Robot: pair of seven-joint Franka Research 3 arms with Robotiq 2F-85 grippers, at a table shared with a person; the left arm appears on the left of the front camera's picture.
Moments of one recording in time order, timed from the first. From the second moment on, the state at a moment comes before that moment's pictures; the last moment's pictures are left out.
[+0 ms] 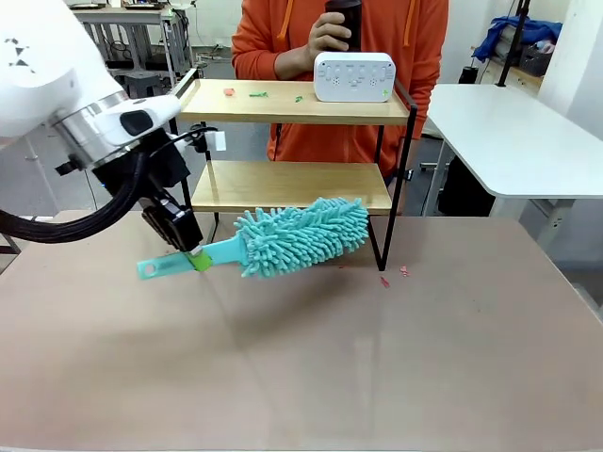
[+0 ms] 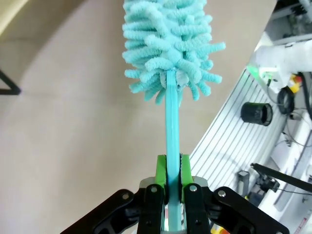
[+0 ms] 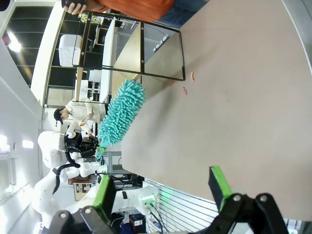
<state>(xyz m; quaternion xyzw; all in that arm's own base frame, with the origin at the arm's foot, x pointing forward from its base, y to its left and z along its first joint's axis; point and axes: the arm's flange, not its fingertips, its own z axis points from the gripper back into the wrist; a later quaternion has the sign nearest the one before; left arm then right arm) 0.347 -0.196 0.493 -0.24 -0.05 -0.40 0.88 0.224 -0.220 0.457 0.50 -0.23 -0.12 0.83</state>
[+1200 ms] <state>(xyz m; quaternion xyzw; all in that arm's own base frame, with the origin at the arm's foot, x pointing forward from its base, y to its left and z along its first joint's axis) 0.188 0.147 0.506 -0.44 -0.17 -0.16 0.87 0.224 -0.219 0.456 0.50 -0.23 -0.12 0.83</state>
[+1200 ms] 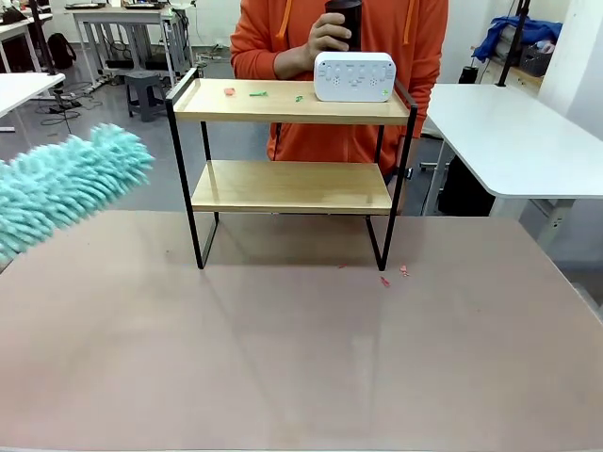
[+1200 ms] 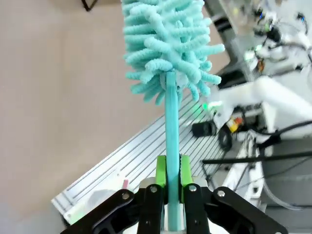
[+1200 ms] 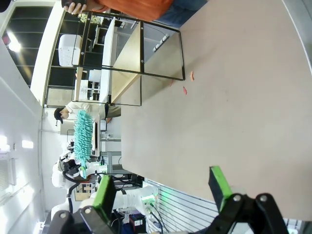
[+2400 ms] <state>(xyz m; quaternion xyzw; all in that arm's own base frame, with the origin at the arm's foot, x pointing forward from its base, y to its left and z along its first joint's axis) 0.195 0.163 0.497 -0.48 -0.17 -0.11 0.86 0.224 -0.220 0.456 0.50 -0.23 -0.12 0.83</state>
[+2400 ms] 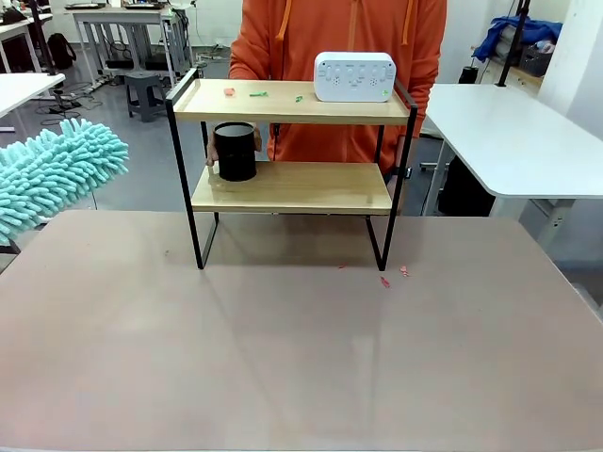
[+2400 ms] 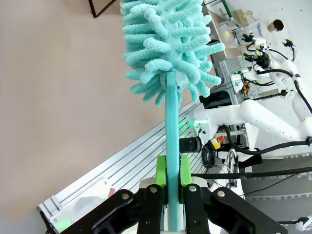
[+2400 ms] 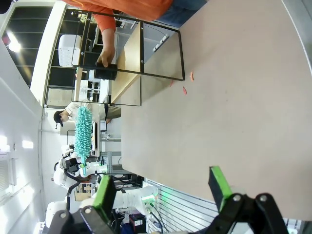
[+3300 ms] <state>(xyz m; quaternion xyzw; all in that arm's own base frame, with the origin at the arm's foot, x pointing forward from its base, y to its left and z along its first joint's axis) 0.195 0.163 0.496 -0.48 -0.17 -0.11 0.86 0.224 -0.220 0.456 0.50 -0.23 -0.12 0.83</state>
